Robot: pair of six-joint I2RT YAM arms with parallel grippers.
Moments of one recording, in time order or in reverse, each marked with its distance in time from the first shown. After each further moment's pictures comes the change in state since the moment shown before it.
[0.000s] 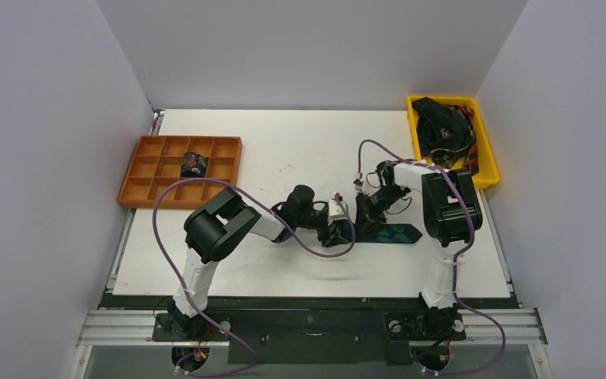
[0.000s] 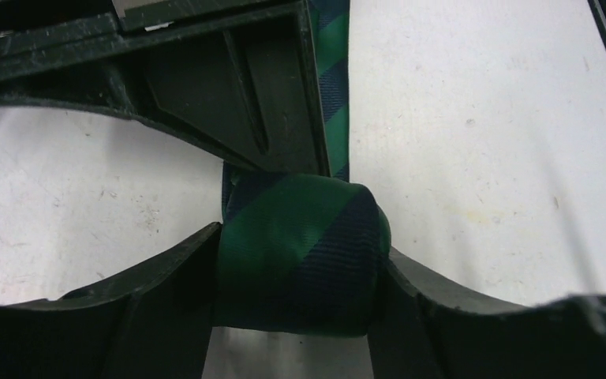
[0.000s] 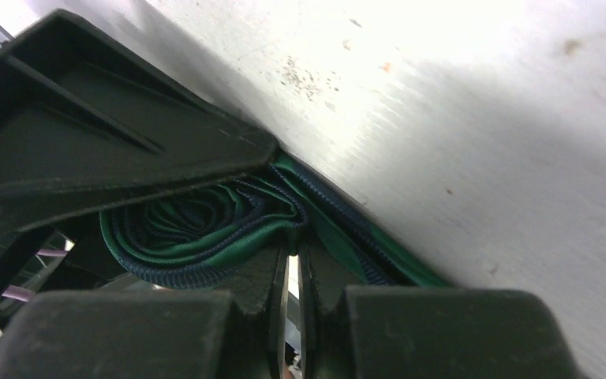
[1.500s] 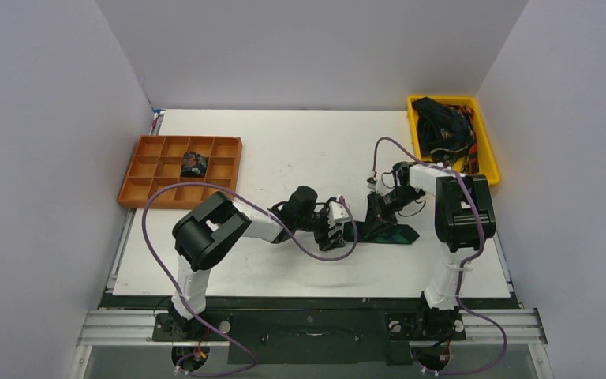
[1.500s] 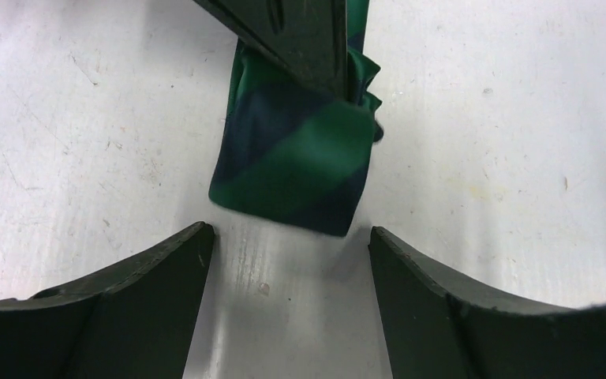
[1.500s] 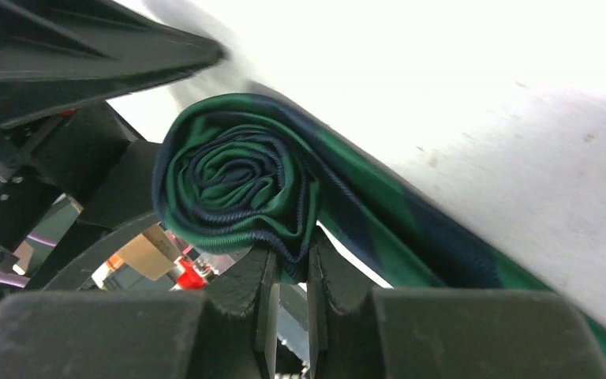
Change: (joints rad) left arm -0.031 -0.092 0.004 -0.225 -0.153 0.079; right arm -0.078 -0.087 -0.055 -0.013 -0.033 -0.056
